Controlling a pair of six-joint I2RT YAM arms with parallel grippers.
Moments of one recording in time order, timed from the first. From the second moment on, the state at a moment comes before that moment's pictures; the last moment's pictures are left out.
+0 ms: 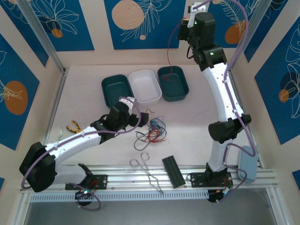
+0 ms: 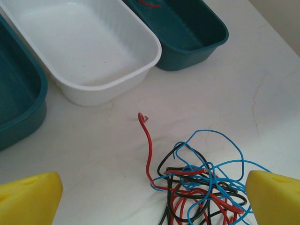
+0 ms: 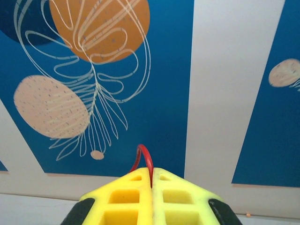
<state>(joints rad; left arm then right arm) -0.76 1.25 0.77 -0.07 -0.11 -0.40 0.33 1.92 2.40 -0.60 0.23 0.09</state>
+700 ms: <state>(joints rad) -0.76 1.21 0.75 -0.11 -0.13 -0.39 0.27 1.97 2.24 -0.68 0.22 0.19</state>
